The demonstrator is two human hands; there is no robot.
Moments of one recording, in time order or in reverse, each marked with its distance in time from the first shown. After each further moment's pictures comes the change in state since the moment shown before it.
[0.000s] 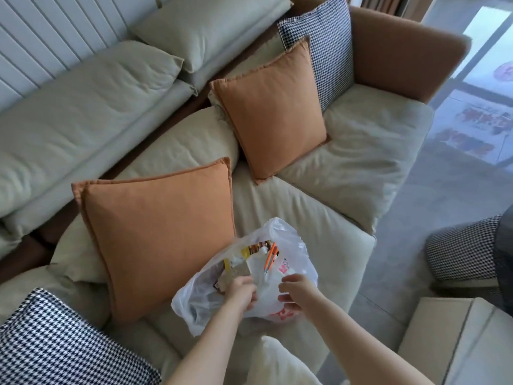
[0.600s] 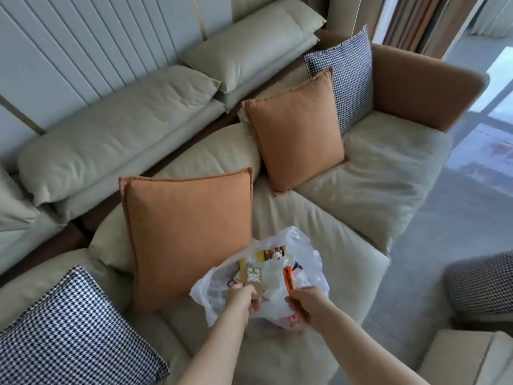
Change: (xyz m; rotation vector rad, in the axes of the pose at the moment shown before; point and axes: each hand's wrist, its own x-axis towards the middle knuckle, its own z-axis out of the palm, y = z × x) left_hand -0.023 -0.015 -0.022 -0.456 0.128 -0.082; right_hand -0.020 0.013 0.011 0.069 0.047 0.048
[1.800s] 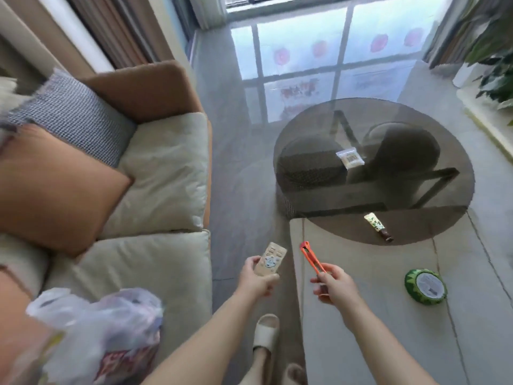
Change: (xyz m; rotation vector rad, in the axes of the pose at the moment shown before) left_hand -0.204 -0.278 0.381 0.981 -0.605 0.445; right_hand -0.053 0.312 -0.439 0.728 0.461 -0.308
